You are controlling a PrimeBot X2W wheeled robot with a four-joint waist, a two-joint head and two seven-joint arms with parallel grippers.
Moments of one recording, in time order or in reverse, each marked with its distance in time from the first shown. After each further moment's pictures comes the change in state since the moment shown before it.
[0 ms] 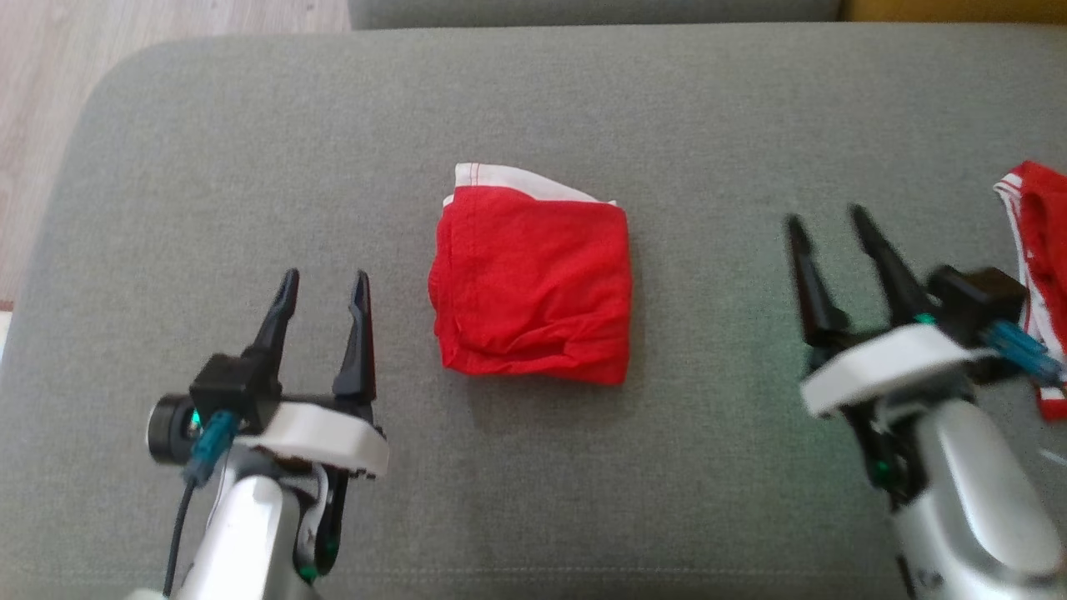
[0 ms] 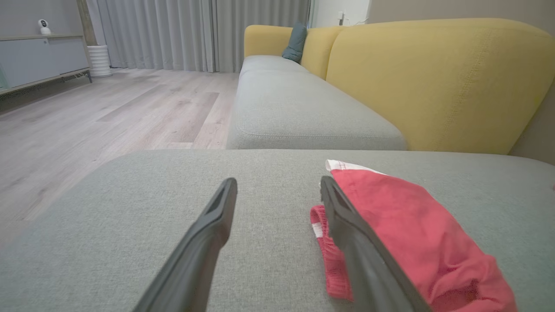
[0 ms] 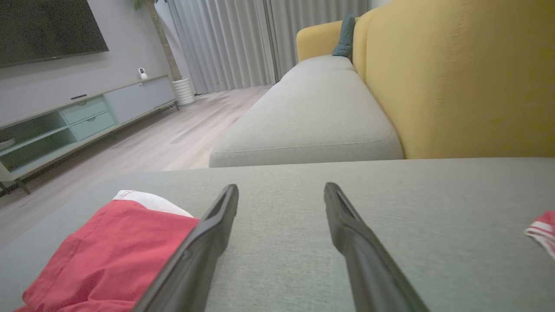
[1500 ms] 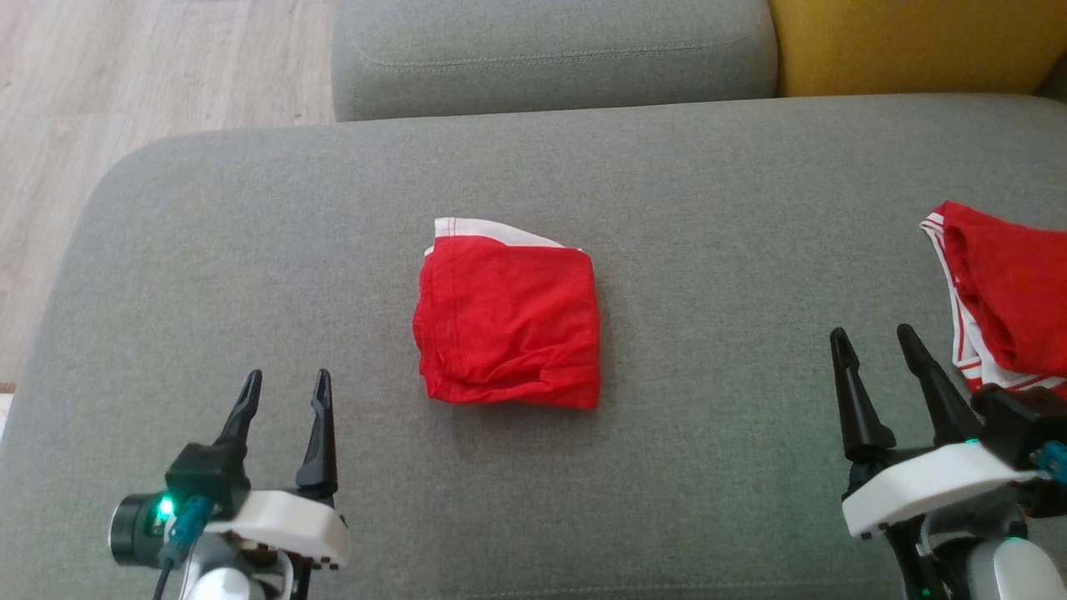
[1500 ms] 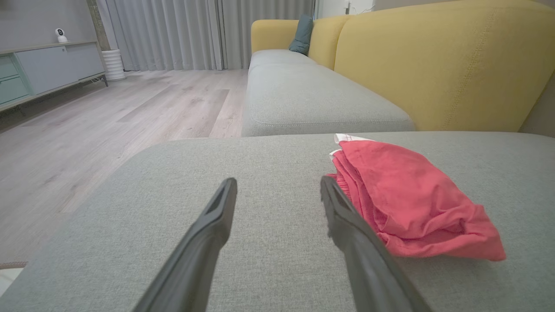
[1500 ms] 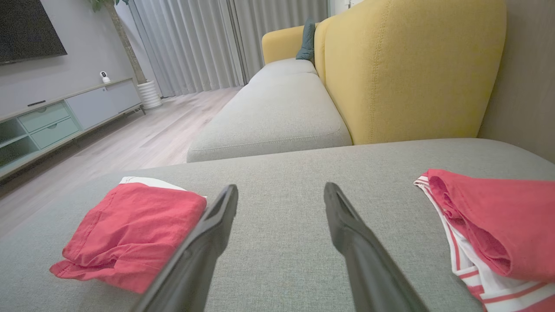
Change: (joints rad) left arm 0.193 0.067 0.025 -0.047 -0.003 0.041 0.023; right arm 0.369 0.075 -0.166 -0.370 -0.077 0.000 0.192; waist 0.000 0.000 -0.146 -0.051
